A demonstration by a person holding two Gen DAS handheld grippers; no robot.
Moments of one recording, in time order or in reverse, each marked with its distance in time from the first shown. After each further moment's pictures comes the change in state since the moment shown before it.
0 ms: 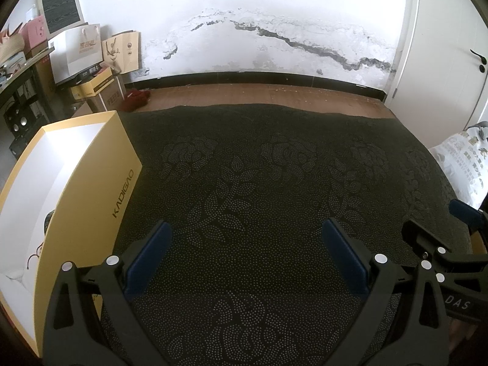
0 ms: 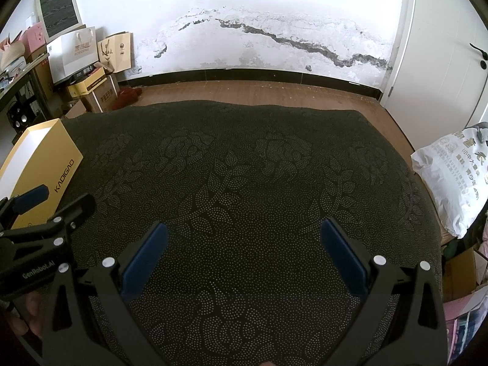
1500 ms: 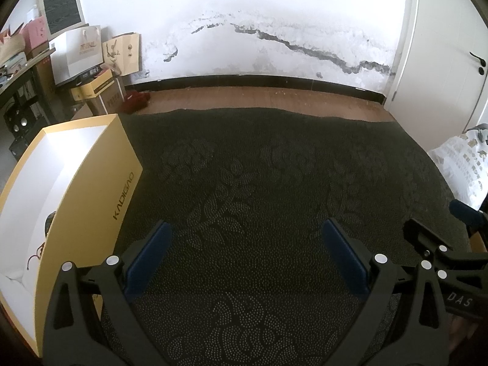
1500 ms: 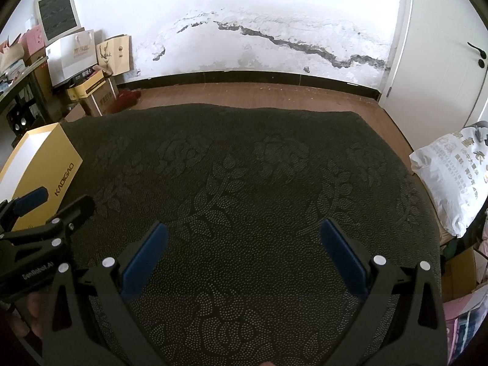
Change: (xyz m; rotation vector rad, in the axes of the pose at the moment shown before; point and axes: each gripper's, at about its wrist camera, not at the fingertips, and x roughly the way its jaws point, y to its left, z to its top) left arm -0.003 0.000 0.002 -0.001 -0.016 -0.002; right arm -0.004 -0.002 0.007 0.007 -0.009 -0.003
